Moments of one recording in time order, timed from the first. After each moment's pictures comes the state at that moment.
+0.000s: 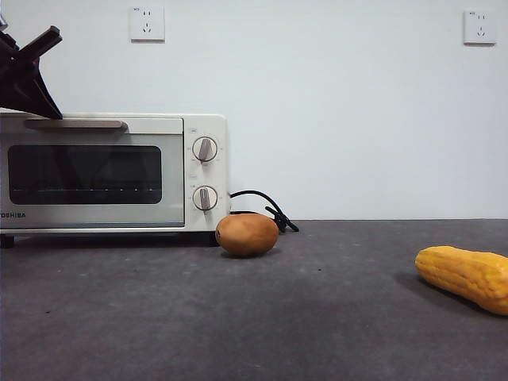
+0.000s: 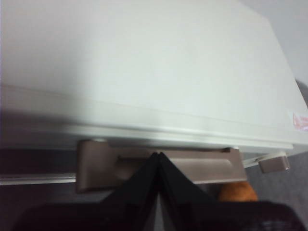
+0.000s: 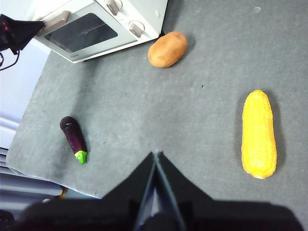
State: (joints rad) left arm 0.15 1.66 1.37 -0.37 0.51 -0.29; right arm 0.00 0.69 0.95 -0.96 -0.62 0.22
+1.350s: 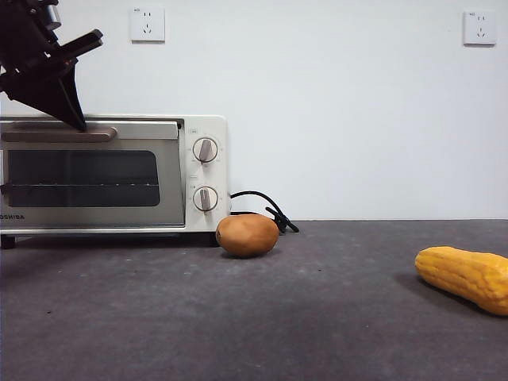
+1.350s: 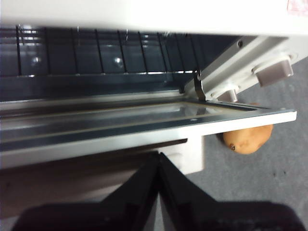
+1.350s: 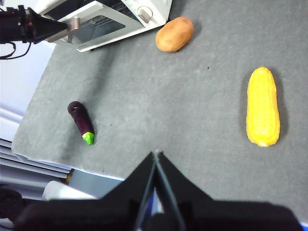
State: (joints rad) left arm -0.04 1.63 1.39 -0.65 0.28 -0.15; right arm 0.00 0.51 0.95 -1.13 -0.62 0.22
